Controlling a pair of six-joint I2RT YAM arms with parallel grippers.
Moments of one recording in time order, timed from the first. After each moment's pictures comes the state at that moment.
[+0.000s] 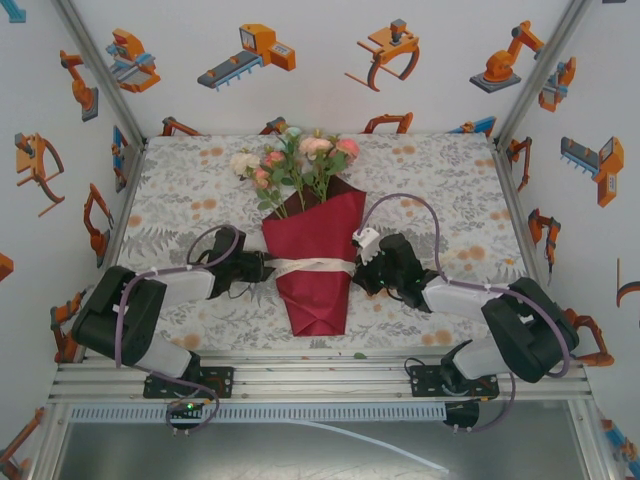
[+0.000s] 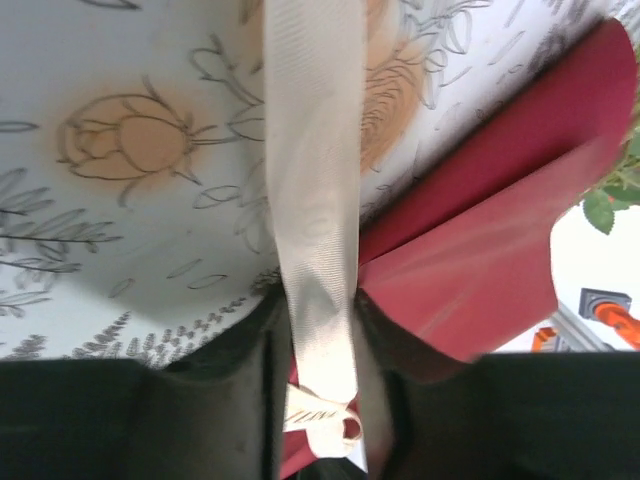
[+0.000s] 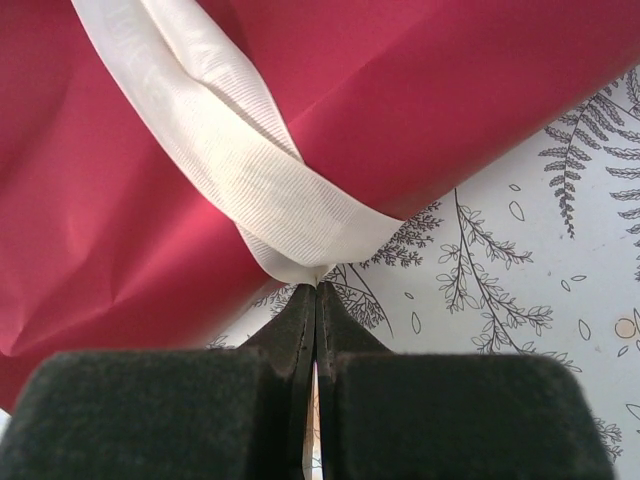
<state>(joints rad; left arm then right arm) -0.46 1.49 0.49 0.16 0.04 -1.82 0.62 1.39 0.46 0.26 -0.27 -0.01</state>
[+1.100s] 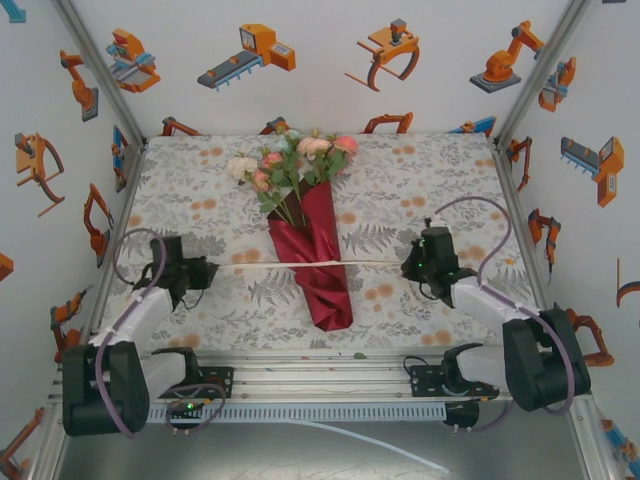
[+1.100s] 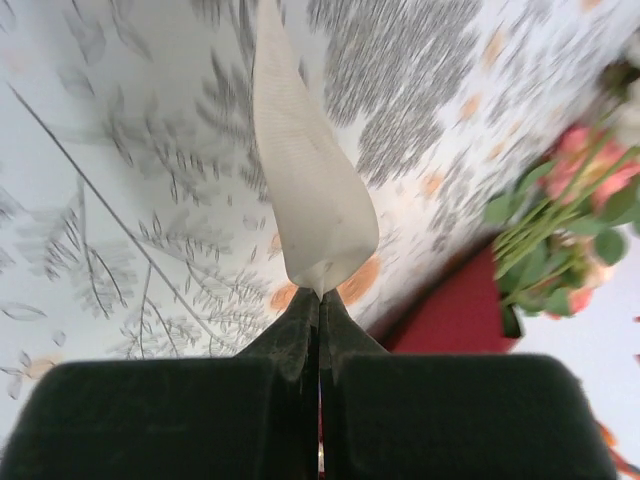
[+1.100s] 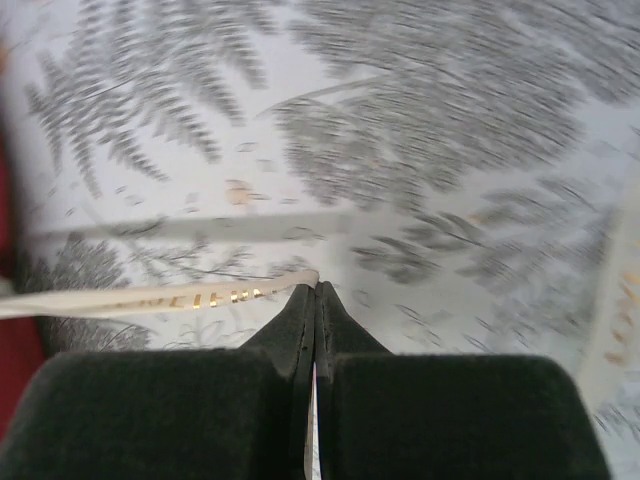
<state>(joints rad) 0.05 1.08 0.41 -0.20 0.04 -1.45 0.25 1.21 0.44 -0.02 0.01 0.50</state>
